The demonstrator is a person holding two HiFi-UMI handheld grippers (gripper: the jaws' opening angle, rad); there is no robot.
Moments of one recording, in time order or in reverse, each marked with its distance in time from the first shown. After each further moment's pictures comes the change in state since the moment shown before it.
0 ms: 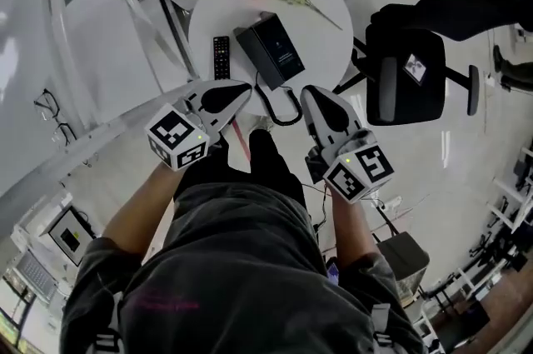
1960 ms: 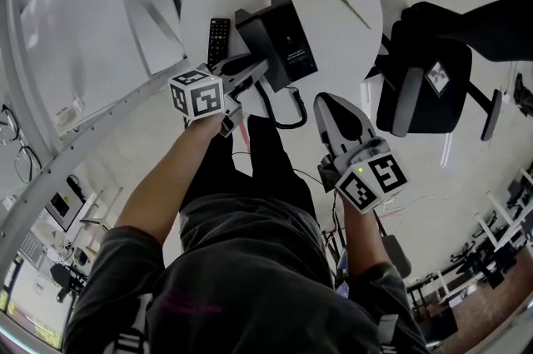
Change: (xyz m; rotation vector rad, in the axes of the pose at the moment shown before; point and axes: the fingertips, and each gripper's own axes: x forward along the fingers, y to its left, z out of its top) left arm 0.092 0.116 -0.129 -0.632 -0.046 0.109; right arm 0.032 -0.072 -0.070 0.058 0.213 0.034
